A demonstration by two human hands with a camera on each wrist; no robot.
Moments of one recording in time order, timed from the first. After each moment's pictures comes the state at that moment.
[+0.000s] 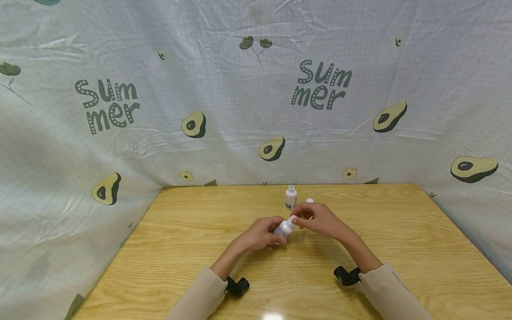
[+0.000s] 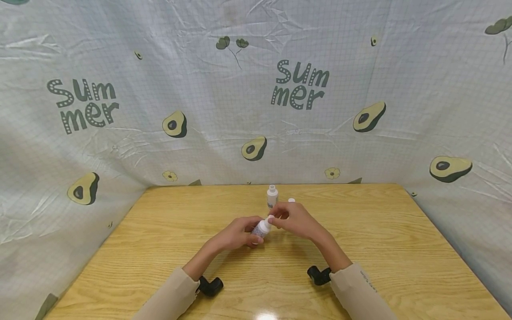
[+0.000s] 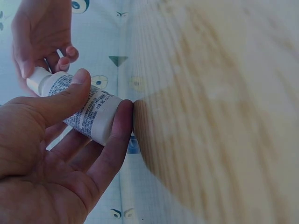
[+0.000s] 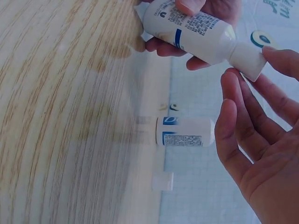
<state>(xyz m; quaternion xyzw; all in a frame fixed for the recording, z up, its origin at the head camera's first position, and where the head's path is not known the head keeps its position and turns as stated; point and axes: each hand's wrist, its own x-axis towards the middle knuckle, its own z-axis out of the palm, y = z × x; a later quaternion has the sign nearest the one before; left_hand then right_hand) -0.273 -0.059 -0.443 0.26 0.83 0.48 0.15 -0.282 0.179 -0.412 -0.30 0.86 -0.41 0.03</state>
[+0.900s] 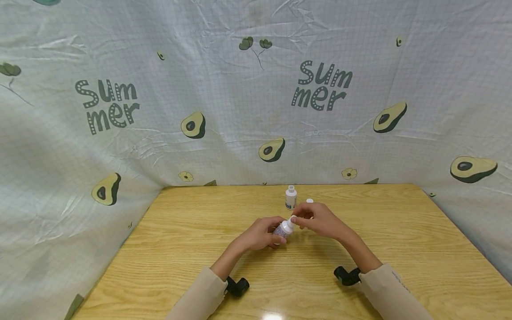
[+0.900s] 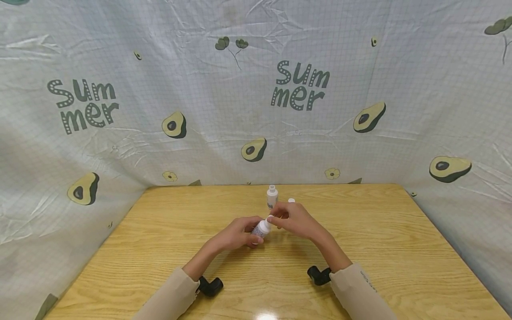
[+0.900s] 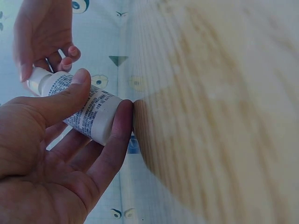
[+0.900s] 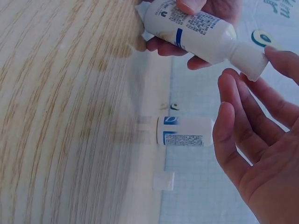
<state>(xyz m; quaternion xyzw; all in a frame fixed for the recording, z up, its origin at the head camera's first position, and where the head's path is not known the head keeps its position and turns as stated) -0.274 -0.059 -0.442 0.26 0.83 0.47 0.15 -0.284 0.179 -0.412 -0.28 0.87 -0.41 0.03</state>
